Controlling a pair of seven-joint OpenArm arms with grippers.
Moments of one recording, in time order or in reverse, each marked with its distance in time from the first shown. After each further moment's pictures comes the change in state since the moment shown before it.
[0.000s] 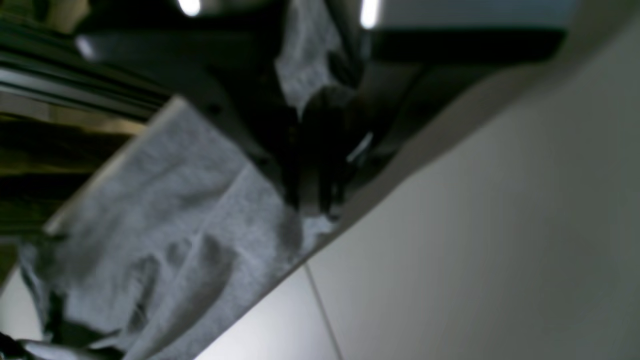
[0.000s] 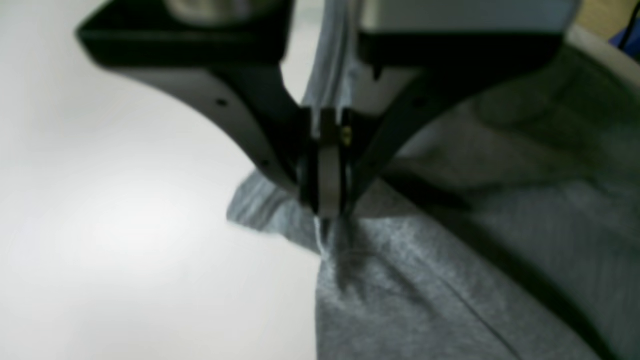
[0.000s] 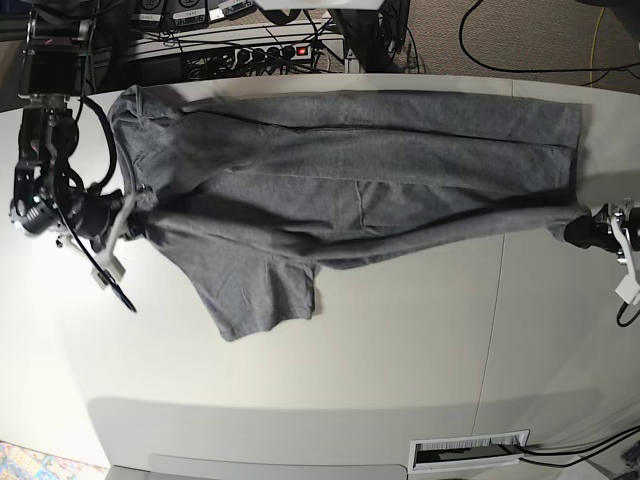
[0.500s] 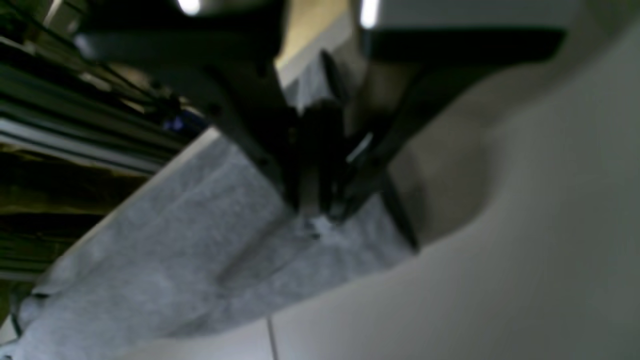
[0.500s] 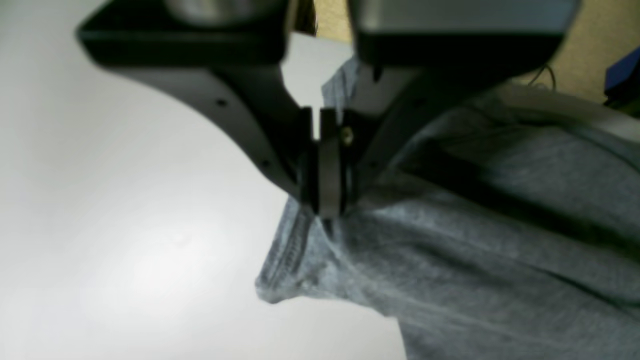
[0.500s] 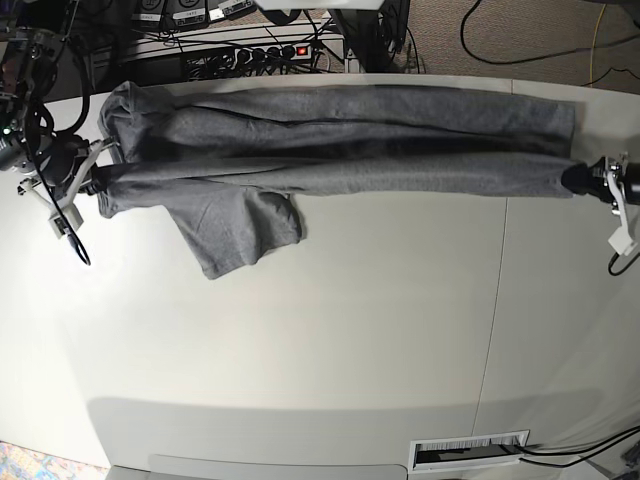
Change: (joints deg) left arm 10.1 -1.0 0.0 0.1 -1.5 0.0 2.1; right arm -18.2 0.2 17.6 12.0 0.9 0.0 0.5
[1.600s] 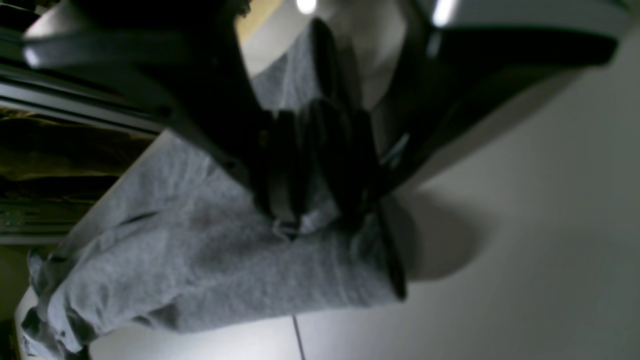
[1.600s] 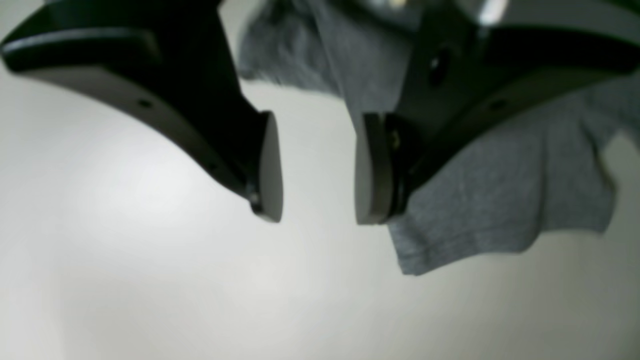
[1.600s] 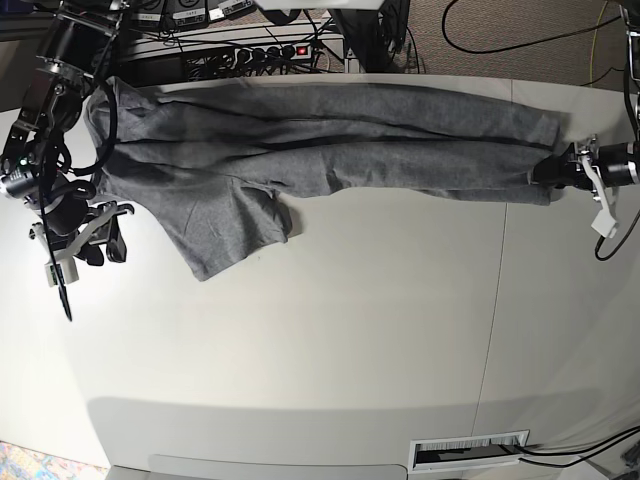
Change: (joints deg) left arm 6.1 5.5 -0.7 0.4 4.8 -0.6 -14.4; right arm 14.6 -10.3 0.1 -9.8 -7.2 0.1 16.9
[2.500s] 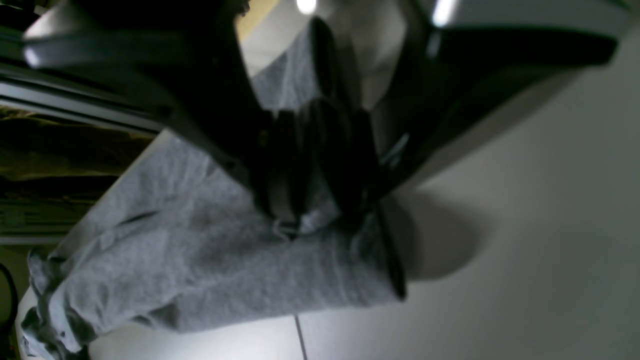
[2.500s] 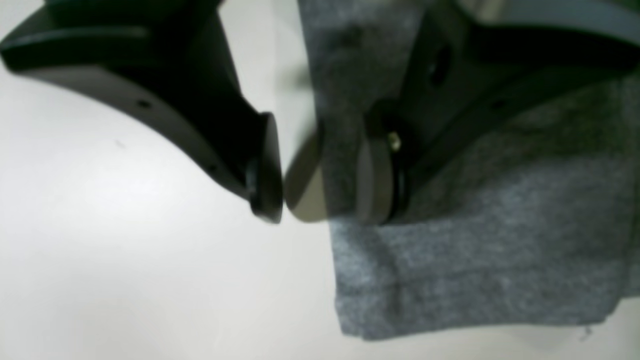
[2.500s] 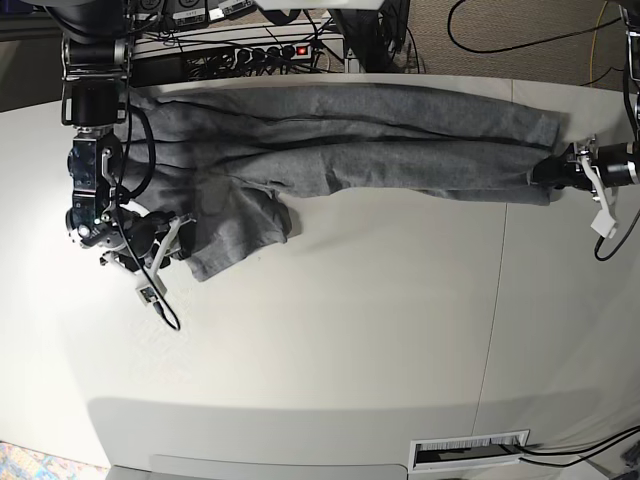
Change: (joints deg) left arm 0.0 0.0 0.0 0.1 0.3 0.0 -0.2; right arm 13.8 0.0 -26.5 -25.7 -14.6 -0.1 9.5
